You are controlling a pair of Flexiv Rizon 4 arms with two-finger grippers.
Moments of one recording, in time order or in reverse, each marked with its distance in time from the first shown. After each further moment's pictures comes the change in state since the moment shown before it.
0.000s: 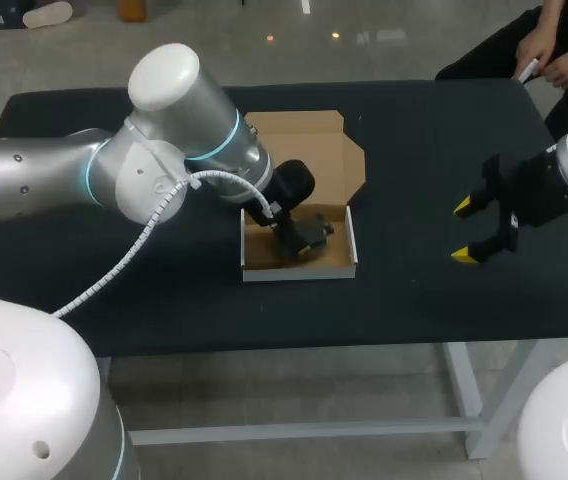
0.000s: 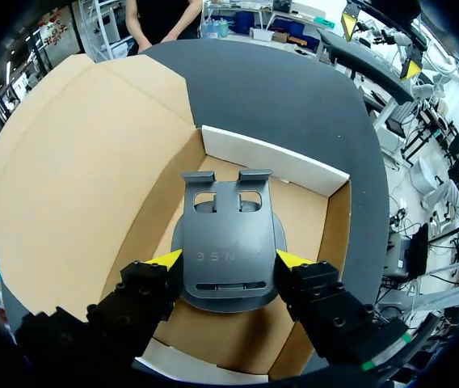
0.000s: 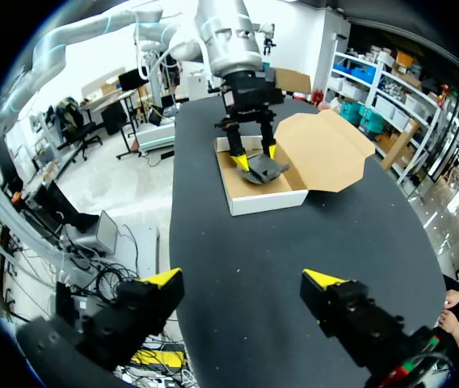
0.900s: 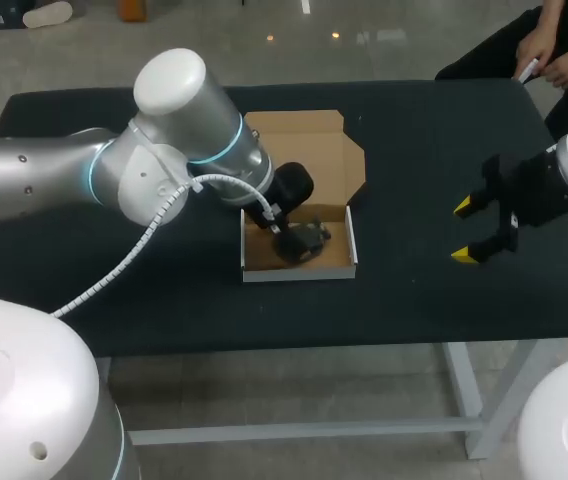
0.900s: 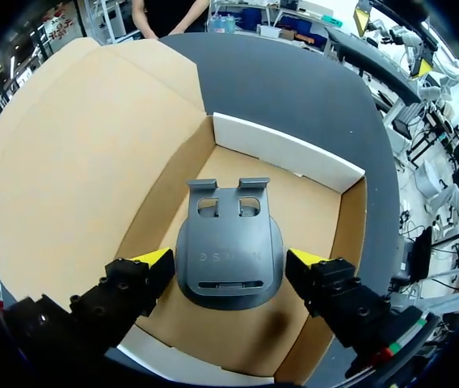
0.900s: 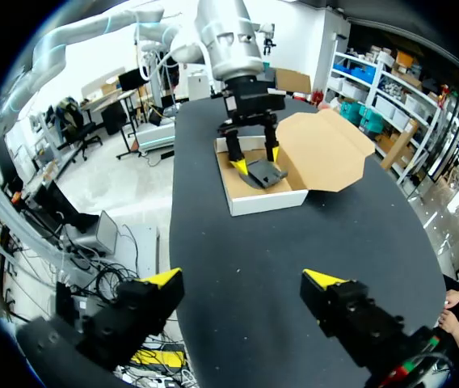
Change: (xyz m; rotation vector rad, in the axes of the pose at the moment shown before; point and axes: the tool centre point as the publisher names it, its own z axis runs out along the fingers) left arm -0.007 0.005 0.007 -0.017 -0.022 -0.029; right arm 0.000 0.000 0.000 0.000 0.000 0.000
